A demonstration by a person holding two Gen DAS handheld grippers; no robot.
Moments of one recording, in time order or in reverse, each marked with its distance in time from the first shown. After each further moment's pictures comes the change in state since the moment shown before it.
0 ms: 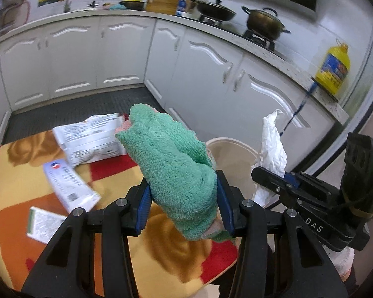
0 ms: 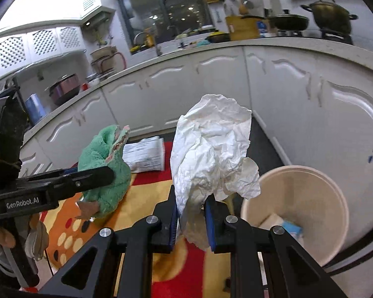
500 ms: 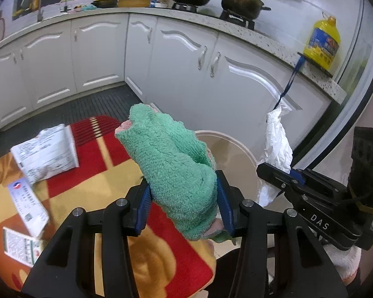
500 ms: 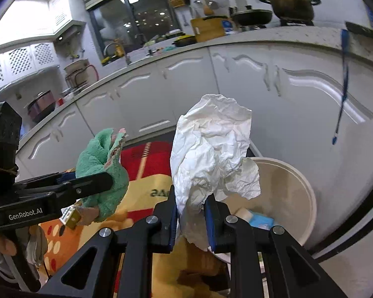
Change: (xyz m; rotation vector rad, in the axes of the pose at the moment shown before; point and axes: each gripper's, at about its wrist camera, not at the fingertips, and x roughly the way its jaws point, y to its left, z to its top) left arm 0.059 -0.067 0.011 0.105 0.058 -0.035; right arm -0.029 -0.072 -0.012 0.109 -0.019 -0.110
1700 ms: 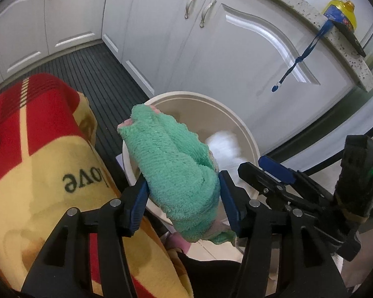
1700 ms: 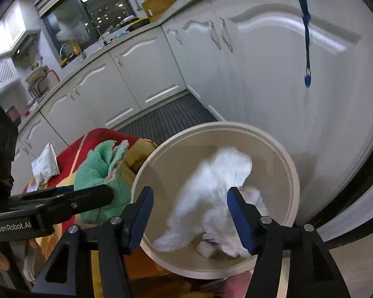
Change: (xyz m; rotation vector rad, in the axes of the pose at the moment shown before) left arm 0.133 -0.019 0.002 -0.057 0.232 -0.117; right arm 0.070 -0.094 -0.024 0.182 0.107 -0.105
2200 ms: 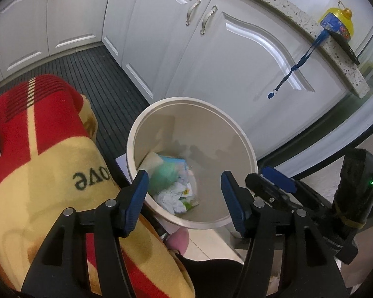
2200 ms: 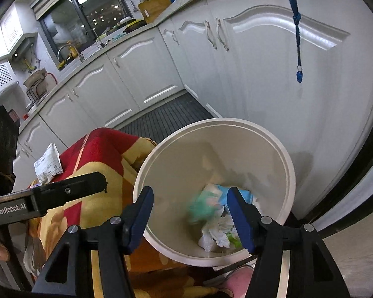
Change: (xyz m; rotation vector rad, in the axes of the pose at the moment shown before) left arm -0.019 0.008 -0.004 -0.014 -0.031 -0.019; right arm -0.017 0.004 -0.006 0.014 -0.008 -0.014
